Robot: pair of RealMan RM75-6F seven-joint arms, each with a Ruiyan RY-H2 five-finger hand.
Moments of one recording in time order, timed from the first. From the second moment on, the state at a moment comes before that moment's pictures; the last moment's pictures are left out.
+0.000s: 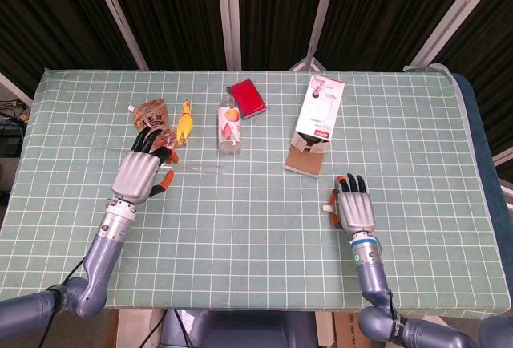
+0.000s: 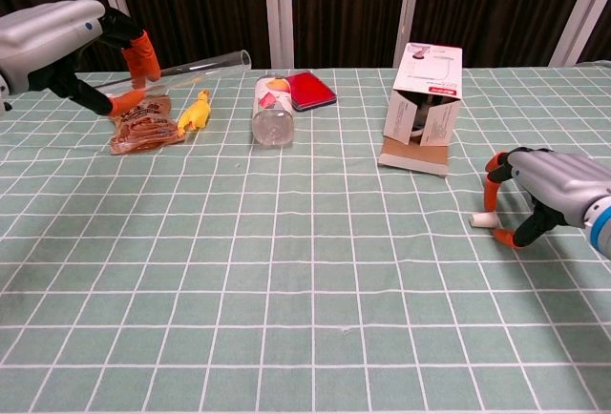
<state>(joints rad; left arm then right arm) -0.63 -1.52 -0.22 -1.53 1.26 1.24 0.35 0.49 -1.73 0.22 -1.39 -0.98 1.16 -0.59</state>
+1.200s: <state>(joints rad) -0.69 -1.79 -0.29 -1.41 1.11 1.19 0.34 0.59 -1.54 0.32 -1.60 -1.15 1.22 -0.58</state>
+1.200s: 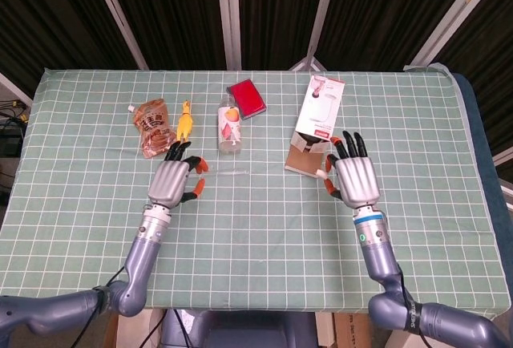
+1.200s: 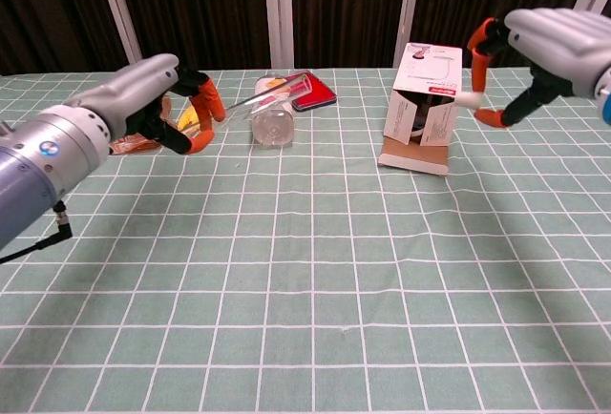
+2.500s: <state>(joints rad) -0.74 -1.96 -0.32 -1.33 1.09 1.22 0.39 0.74 -1.51 0.23 -1.52 -1.41 1.16 -0.64</state>
